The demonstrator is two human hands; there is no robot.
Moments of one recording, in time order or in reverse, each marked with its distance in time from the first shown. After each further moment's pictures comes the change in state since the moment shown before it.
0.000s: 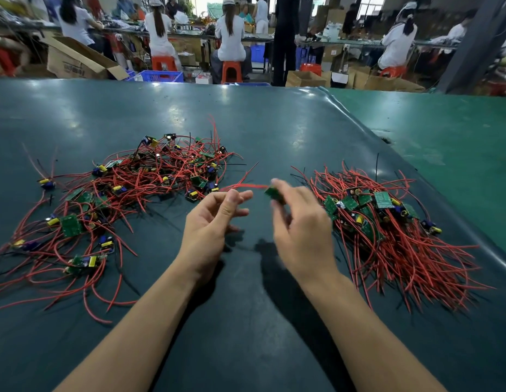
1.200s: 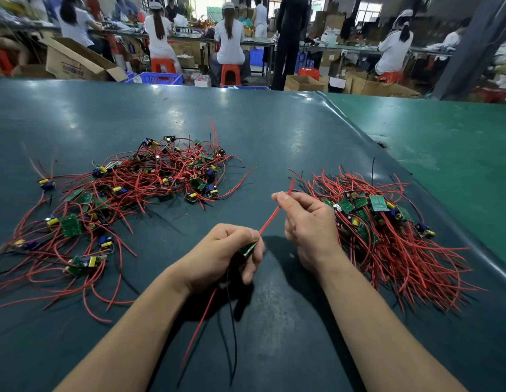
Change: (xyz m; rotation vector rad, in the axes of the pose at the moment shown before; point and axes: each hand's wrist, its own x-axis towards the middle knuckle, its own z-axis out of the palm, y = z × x) left_hand -0.018 0.016 -0.003 0.170 -0.548 -0.263; right_hand 0.020 0.029 0.009 0.987 -0.090 0.617
